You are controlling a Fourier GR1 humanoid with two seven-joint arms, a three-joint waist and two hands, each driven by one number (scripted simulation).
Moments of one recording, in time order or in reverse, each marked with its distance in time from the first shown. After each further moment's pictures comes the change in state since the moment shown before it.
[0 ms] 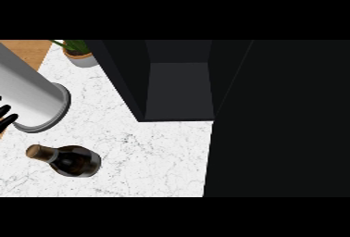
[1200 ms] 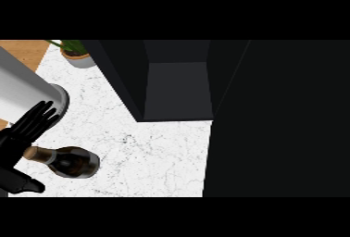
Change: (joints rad) left arm -0.132 -0.093 -0.033 0.520 -0.547 -0.167 -0.450; right arm 0.003 -0.037 0.011 -0.002 0.007 -0.020 -0.012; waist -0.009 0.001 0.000
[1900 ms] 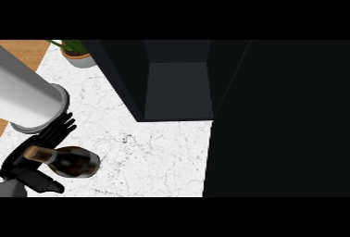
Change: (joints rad) left arm -0.043 0.017 -0.073 0.331 -0.239 0.000 -0.328; right arm 0.030 -0.012 0.010 0.000 0.000 -0.001 -0.035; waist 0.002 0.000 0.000
